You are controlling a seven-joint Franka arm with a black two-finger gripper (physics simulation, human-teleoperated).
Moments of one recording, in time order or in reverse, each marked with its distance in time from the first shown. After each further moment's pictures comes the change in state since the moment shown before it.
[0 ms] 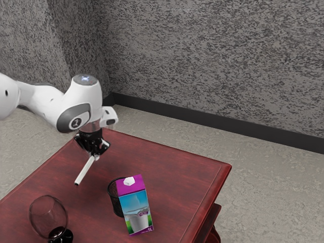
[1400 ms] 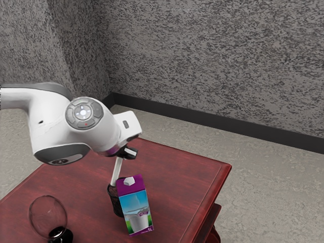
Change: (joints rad) arm -0.206 -0.482 -0.217 -0.329 0.306 0.132 -0.604
